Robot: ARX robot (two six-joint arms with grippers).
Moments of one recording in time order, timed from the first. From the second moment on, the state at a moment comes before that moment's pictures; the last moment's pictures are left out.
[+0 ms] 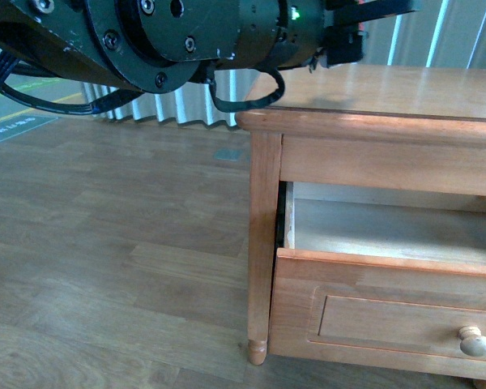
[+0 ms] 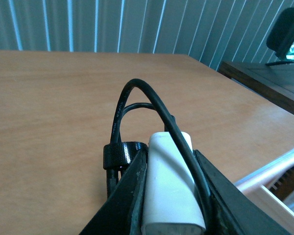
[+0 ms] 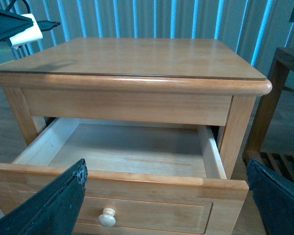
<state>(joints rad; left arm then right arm) -0.54 1.97 1.37 0.62 0.13 -0.16 -0.27 0.31 0.07 0.25 -0.26 0.00</state>
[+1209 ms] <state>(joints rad) -0.66 1.98 1.20 0.64 0.08 -0.18 -0.27 0.31 0.06 0.25 -0.26 0.00</state>
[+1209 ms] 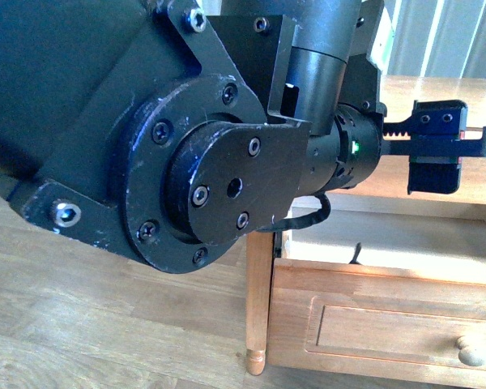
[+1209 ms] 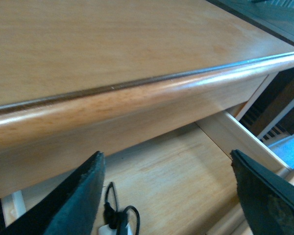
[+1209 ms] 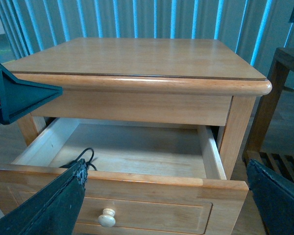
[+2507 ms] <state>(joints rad) -0.43 0.70 0.30 0.27 -0.81 -0.34 -0.27 0.31 0.06 0.25 -0.26 0.00</state>
